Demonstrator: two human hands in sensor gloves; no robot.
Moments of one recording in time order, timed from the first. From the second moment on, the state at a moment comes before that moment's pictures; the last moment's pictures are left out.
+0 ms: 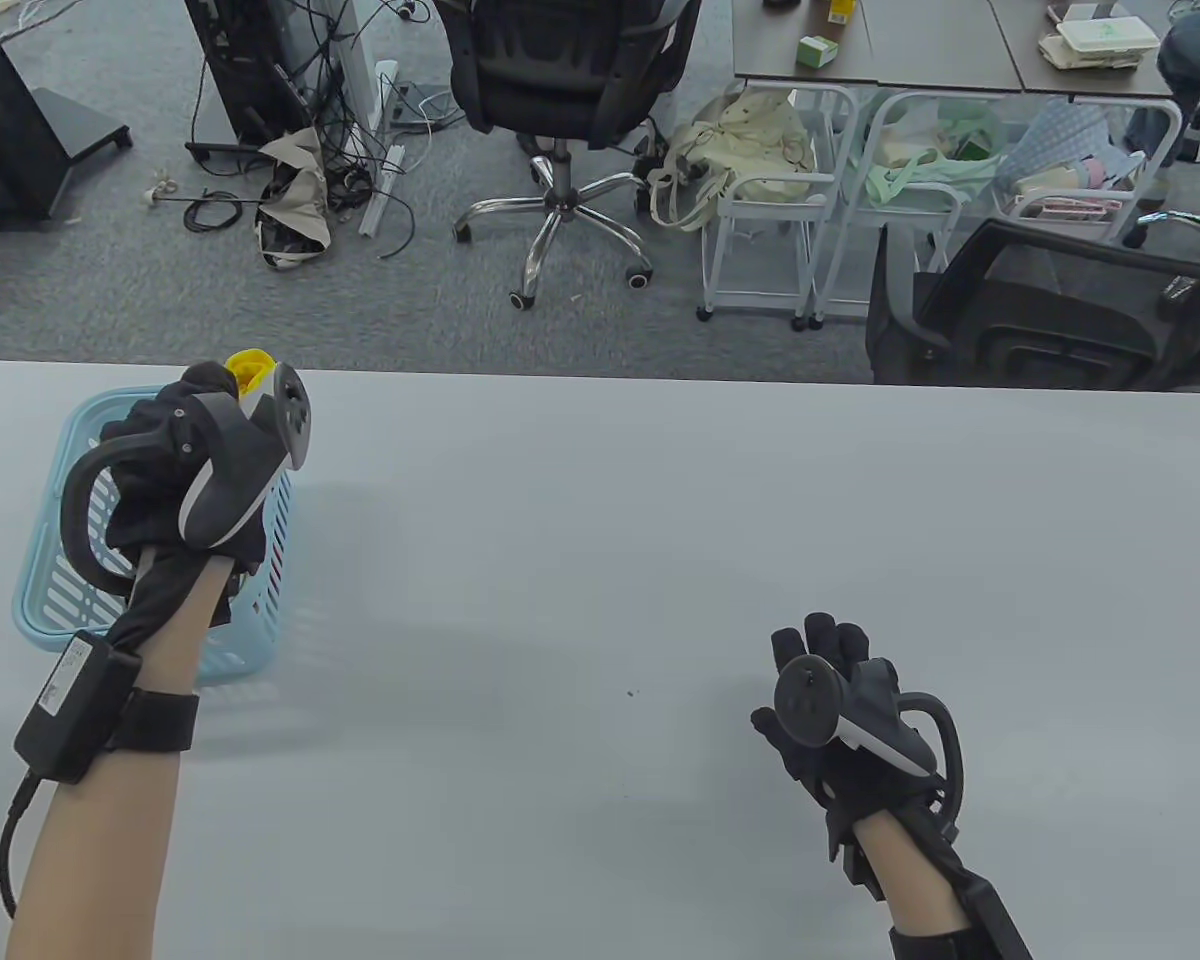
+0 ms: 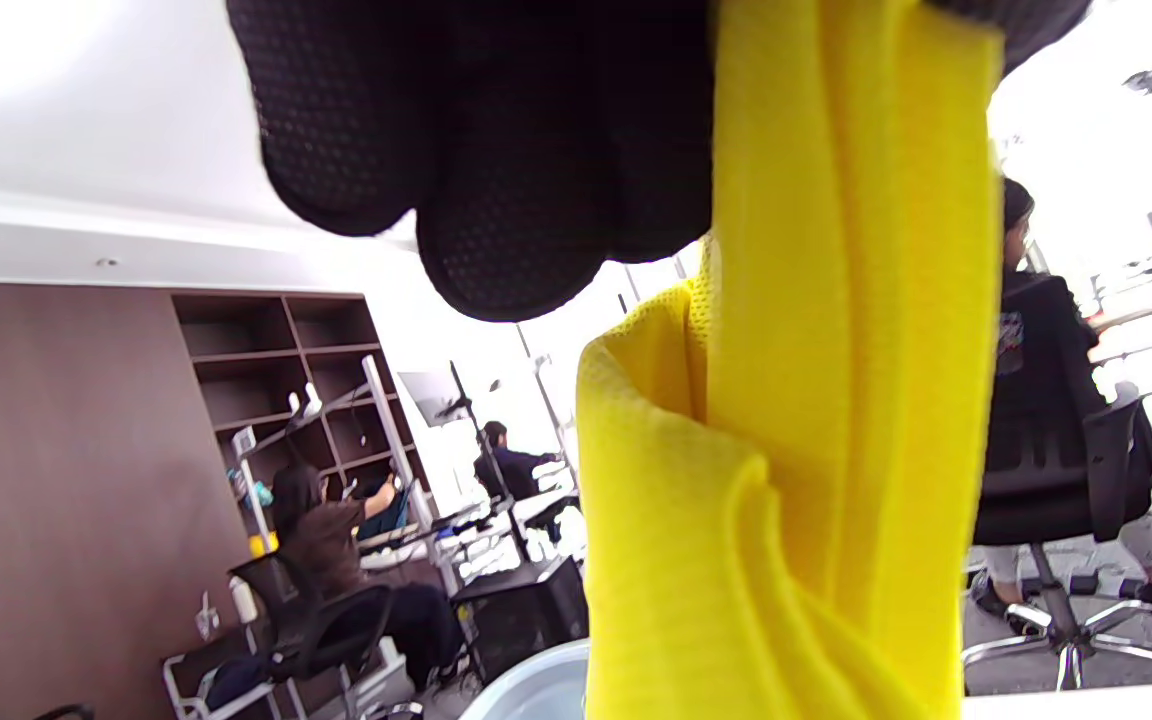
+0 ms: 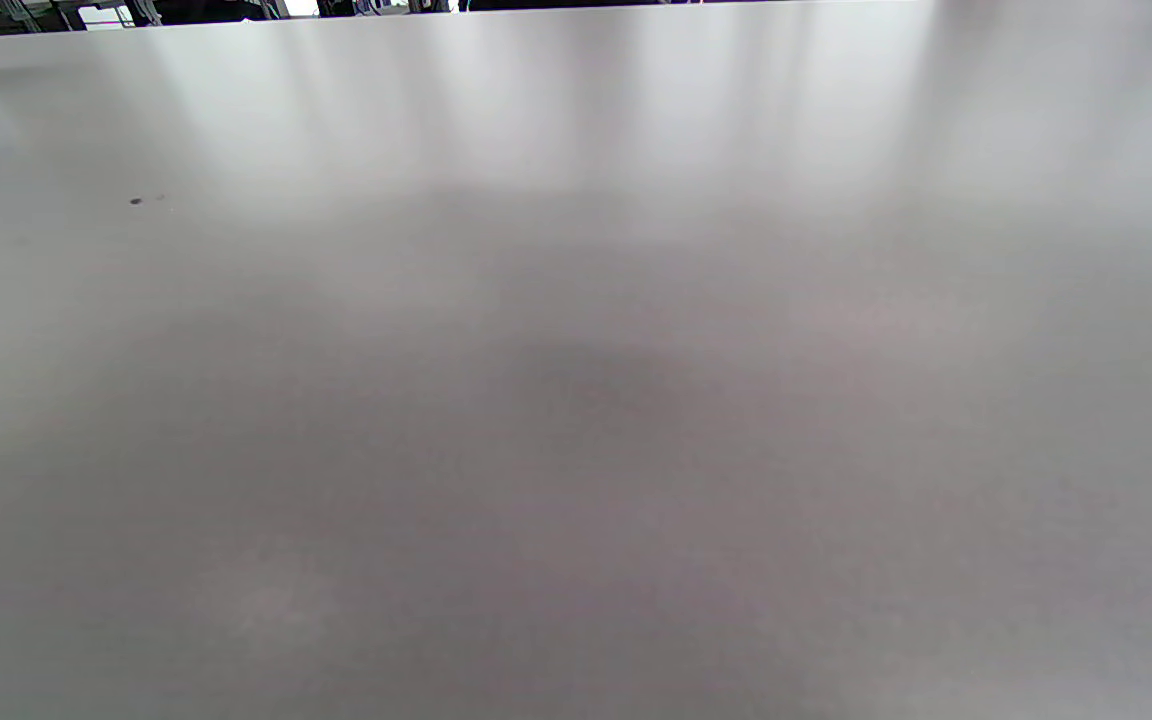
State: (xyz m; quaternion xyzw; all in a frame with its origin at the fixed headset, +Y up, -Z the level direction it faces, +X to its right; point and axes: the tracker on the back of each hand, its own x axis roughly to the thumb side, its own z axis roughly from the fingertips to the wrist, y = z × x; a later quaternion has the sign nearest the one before) left_hand -0.263 -0.475 -0.353 0.13 0.20 -0.21 0.95; right_hand 0.177 -0.720 -0.272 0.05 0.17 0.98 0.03
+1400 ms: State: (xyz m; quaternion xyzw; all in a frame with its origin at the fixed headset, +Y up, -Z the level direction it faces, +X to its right) left_hand -0.164 -0.673 -0.331 -0.06 -0.05 -0.08 0.99; right_hand 0.169 -0.728 -0.270 0.06 0.18 0.98 0.02
